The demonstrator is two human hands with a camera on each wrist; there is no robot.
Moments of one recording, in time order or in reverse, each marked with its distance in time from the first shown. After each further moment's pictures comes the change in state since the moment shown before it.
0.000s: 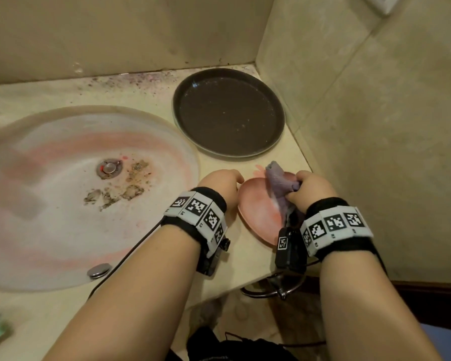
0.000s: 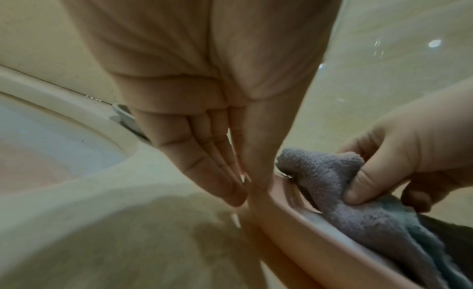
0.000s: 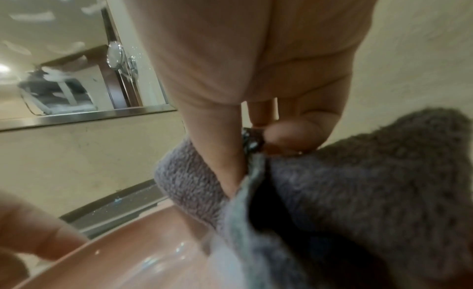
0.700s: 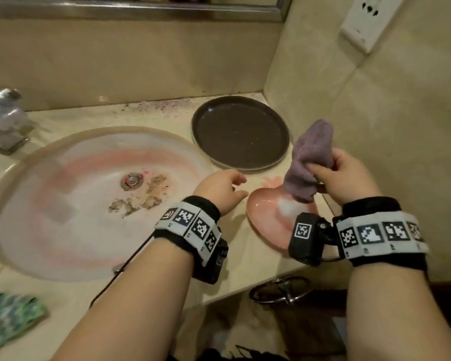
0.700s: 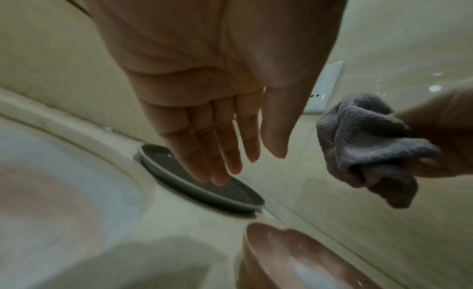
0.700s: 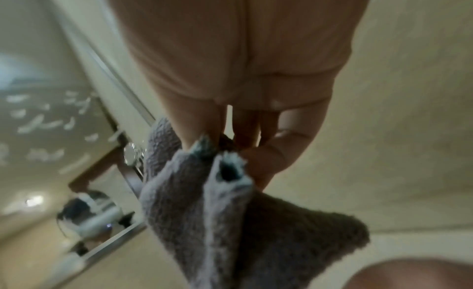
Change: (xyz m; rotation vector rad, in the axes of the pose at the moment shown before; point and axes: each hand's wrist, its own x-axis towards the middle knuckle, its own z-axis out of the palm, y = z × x) left_hand -0.048 -0.007 -0.023 -0.156 0.232 0.085; right_hand -0.053 -0.012 -0.051 0.735 0.162 -0.275
